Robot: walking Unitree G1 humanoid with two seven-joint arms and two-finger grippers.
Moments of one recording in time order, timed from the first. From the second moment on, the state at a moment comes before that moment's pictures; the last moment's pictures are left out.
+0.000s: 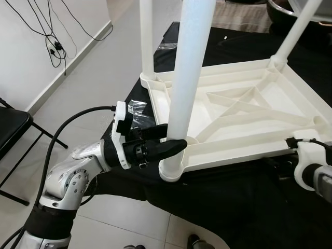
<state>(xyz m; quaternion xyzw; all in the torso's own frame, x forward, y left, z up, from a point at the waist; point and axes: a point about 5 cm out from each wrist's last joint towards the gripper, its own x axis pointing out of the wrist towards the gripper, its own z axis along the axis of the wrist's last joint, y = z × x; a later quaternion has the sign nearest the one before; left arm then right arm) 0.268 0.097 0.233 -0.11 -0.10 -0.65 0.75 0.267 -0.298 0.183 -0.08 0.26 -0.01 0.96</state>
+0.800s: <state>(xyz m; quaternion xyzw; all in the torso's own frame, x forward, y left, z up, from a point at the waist) 0.253 0.024 0.235 -0.19 -0.09 -0.69 0.69 0.271 -0.336 0.221 -0.15 0.20 -0.09 0.96</state>
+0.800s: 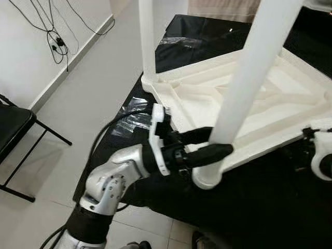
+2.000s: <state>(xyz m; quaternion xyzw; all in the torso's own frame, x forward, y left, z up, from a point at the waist) 0.233 0.129 0.247 -0.09 -0.09 -0.55 0.82 0.261 -0.312 0.209 -0.14 0.03 -0.19 0.97</state>
